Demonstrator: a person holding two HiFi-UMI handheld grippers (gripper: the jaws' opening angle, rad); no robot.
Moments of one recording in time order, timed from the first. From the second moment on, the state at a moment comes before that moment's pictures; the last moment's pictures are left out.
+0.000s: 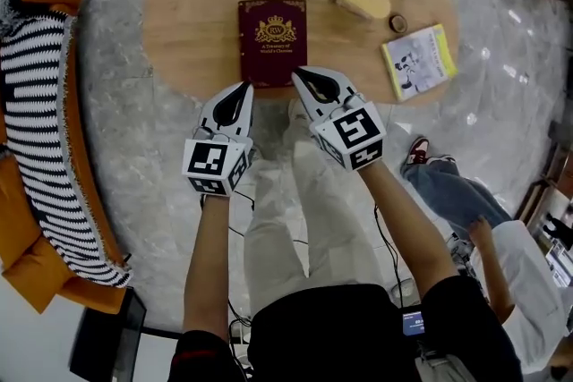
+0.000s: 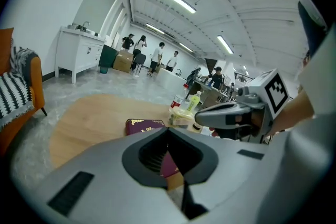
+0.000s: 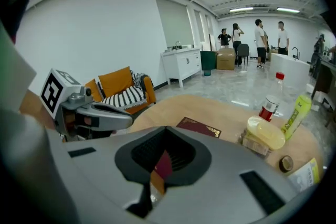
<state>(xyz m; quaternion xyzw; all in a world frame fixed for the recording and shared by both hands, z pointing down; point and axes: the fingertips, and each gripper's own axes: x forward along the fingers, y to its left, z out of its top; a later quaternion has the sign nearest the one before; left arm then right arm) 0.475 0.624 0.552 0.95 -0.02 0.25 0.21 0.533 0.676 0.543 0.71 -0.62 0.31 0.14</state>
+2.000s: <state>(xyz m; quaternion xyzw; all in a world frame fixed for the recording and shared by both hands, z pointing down) 0.417 0.626 0.660 0.89 -0.07 0.28 0.36 0.562 0.628 0.710 0.64 -0.62 0.35 0.28</state>
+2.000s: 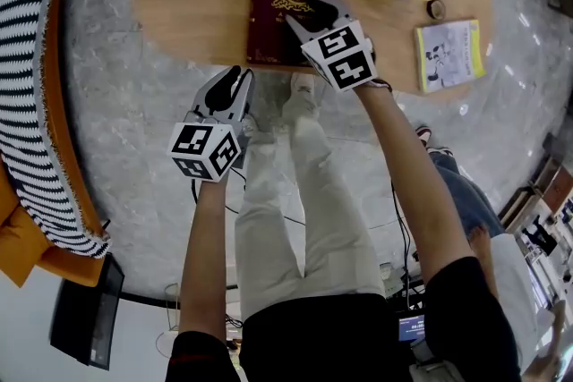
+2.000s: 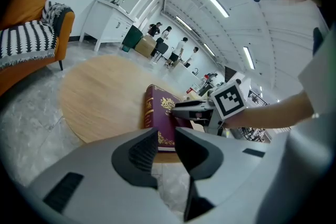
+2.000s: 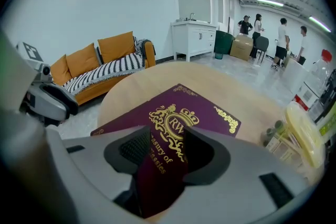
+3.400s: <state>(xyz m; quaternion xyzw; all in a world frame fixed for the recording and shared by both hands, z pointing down) 0.367 0.621 0.733 0.82 -0.04 0.28 0.49 0.447 0.661 0.706 0.58 -0.69 0.35 0.27</state>
